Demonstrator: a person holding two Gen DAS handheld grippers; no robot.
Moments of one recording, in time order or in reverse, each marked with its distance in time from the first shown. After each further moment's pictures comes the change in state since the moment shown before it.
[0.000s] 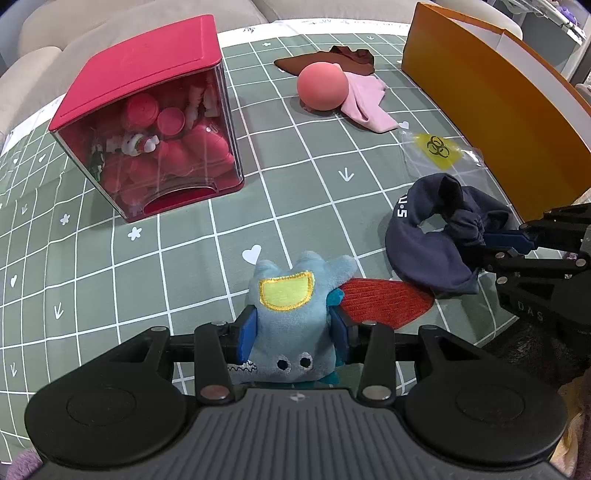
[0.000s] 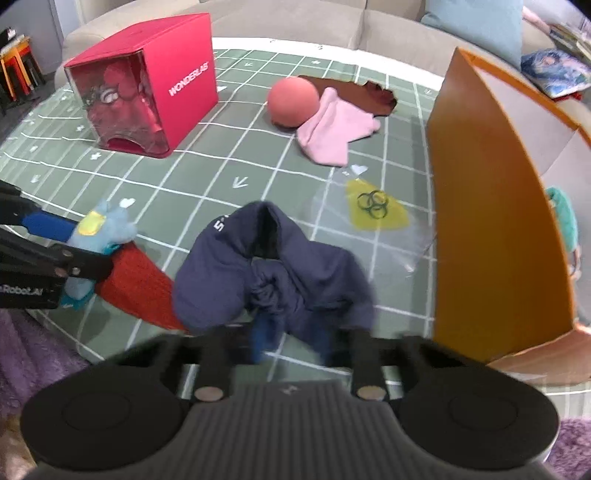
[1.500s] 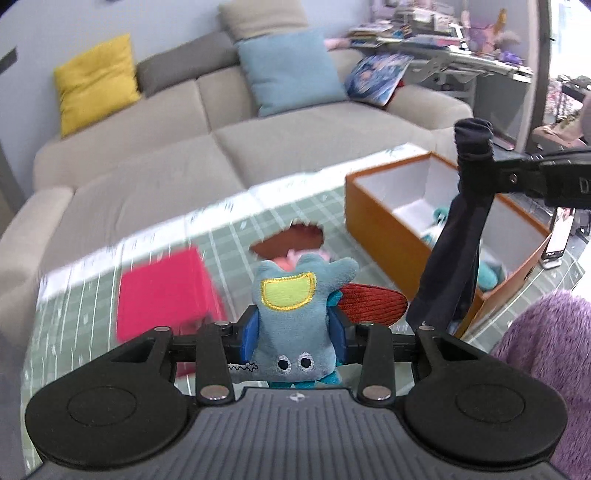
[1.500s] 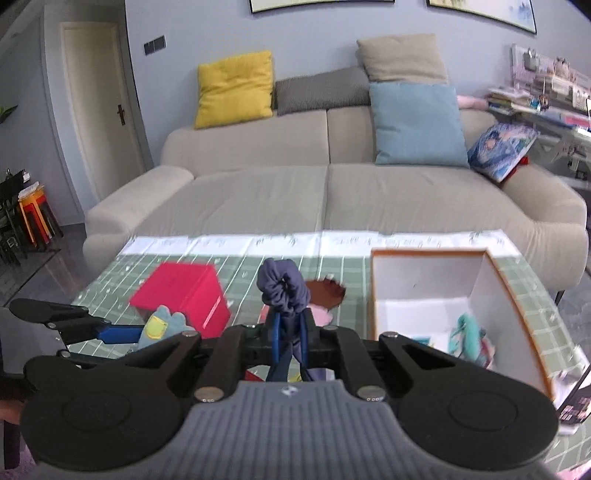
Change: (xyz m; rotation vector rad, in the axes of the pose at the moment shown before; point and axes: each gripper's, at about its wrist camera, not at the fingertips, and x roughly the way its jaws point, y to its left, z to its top) left arm -0.146 -0.072 0.048 0.163 -0.415 0.061; right arm -0.210 -0.063 0.036 0.189 -0.485 0.069
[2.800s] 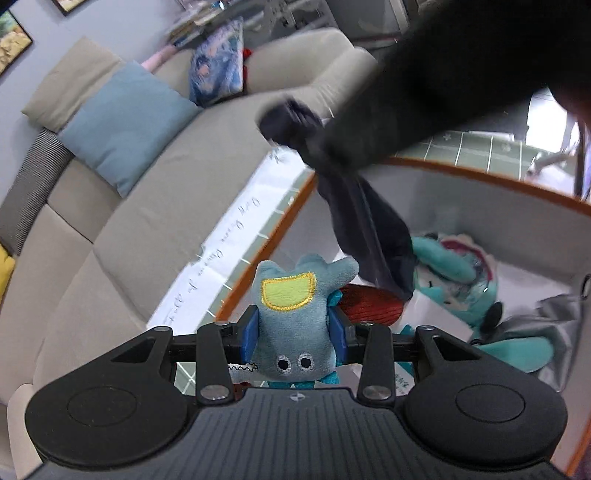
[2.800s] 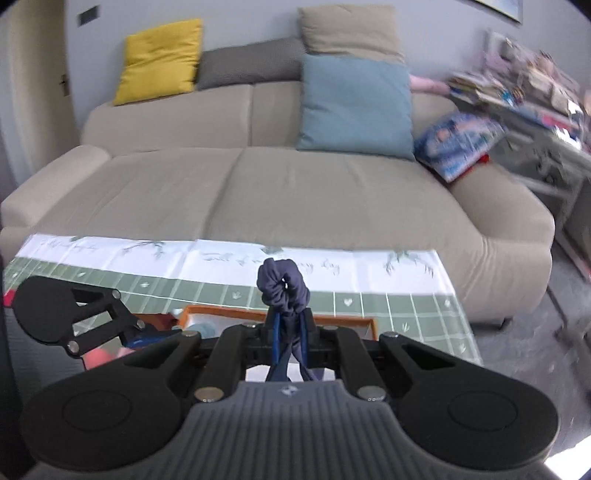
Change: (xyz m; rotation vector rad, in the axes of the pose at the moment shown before) left arm 0.231 -0.157 0.124 0.610 0.069 -0.085; right arm 0.149 -0.196 0.087 -0.017 0.119 -0.182
